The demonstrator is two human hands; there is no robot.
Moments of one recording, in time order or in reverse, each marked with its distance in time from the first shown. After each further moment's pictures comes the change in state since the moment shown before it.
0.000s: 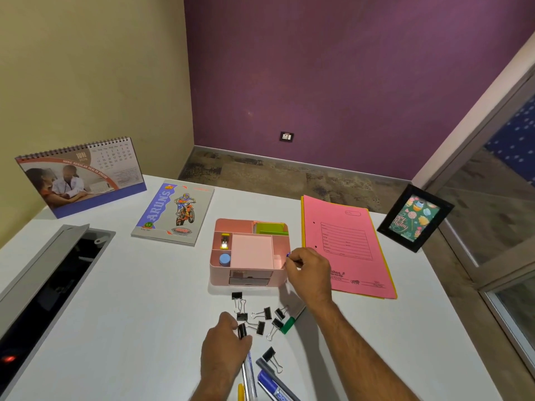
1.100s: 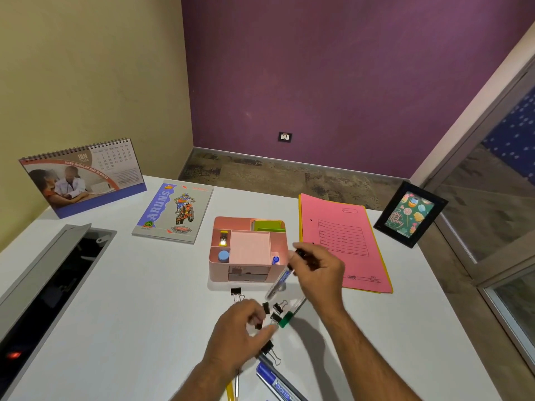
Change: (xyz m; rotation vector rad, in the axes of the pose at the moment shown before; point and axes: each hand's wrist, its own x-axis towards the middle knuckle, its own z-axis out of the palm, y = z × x) left_hand -0.013 0.020 -0.012 -0.106 -0.063 0.583; right_hand -0.025 -0.032 -0.044 0.437 0.139 0.064
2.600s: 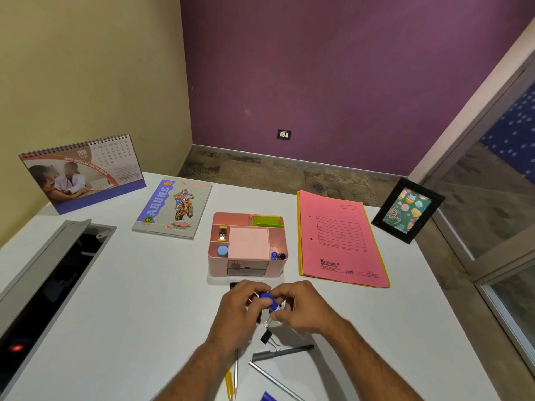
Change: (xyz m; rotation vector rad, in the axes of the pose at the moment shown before) left_hand 0.013 0.042 -0.014 -0.191 0.032 -0.103; right_hand -0.031 0.043 -0.010 -0.338 -0.861 0.063
